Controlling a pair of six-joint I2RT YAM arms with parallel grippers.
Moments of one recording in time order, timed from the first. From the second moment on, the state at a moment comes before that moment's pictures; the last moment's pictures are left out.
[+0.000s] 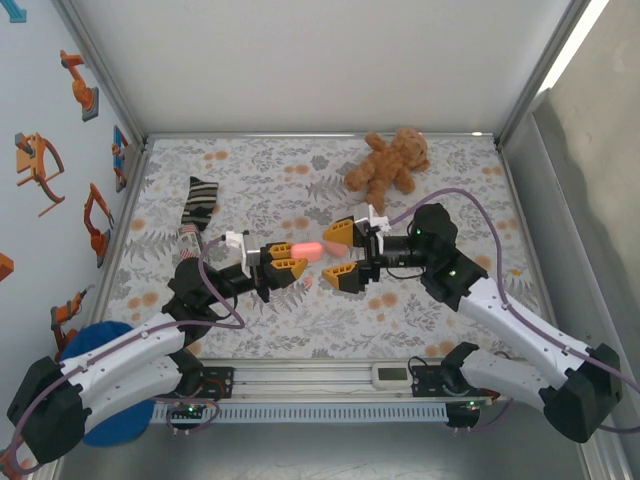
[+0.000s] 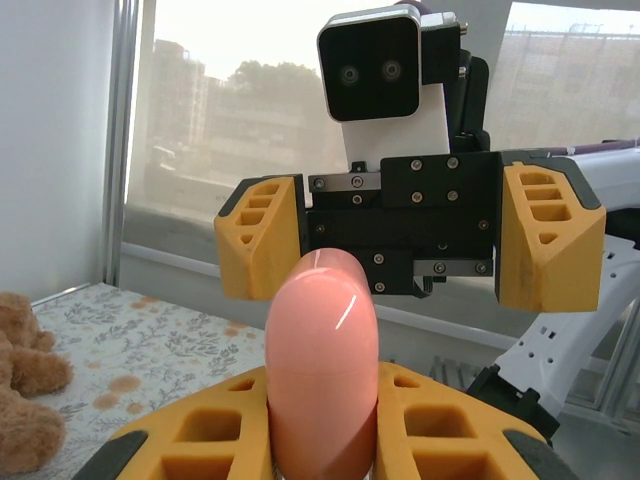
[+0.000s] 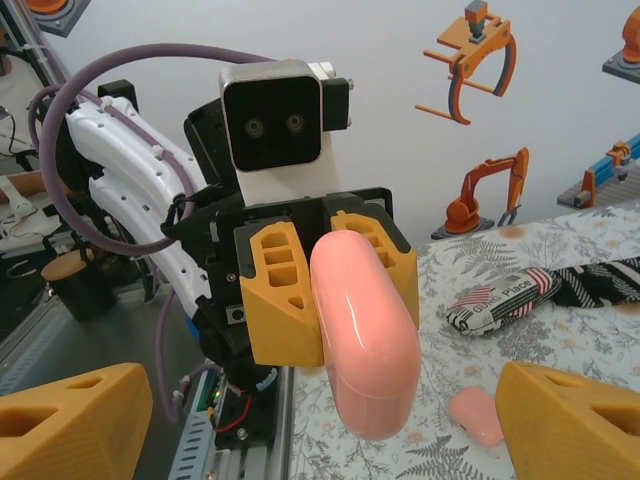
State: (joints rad) left arm -0.79 0.86 0.36 0.78 0.58 -0.30; right arm 0.69 1.01 0.79 0.15 -0.93 0.15
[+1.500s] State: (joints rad) left arm -0.80 0.89 0.36 0.82 0.60 -0.30; right arm 0.73 1.10 0.85 0.13 -0.92 0.12
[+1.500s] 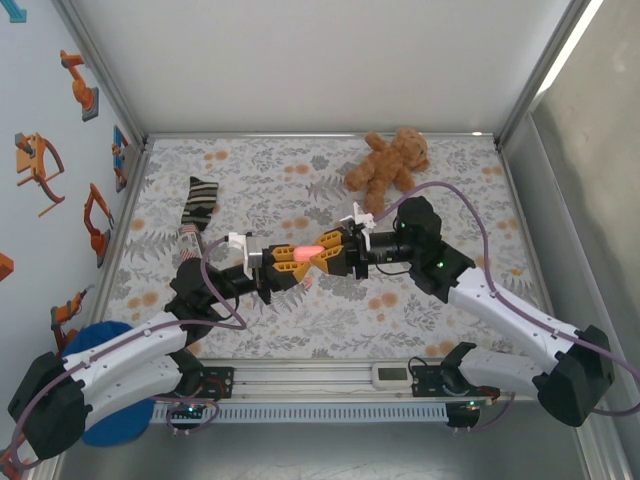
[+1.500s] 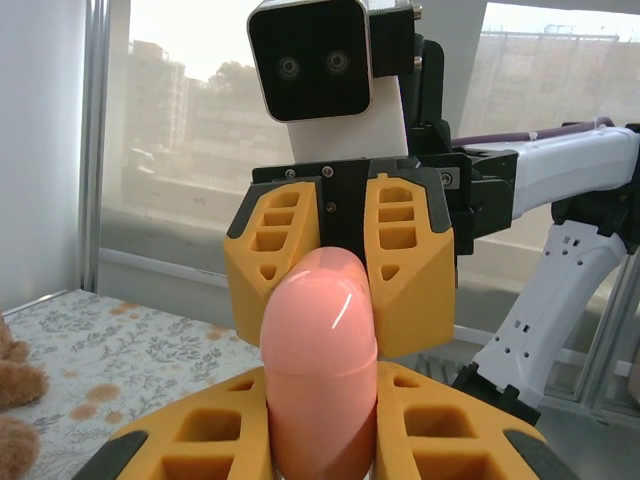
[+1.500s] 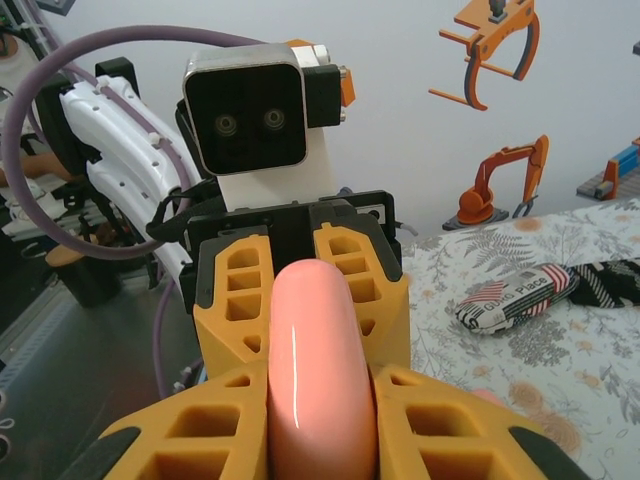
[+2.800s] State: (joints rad) left arm -0.81 0.50 0.35 0.34 0.18 -0.14; right arm 0.60 1.05 0.88 -0.18 -0.62 0.18
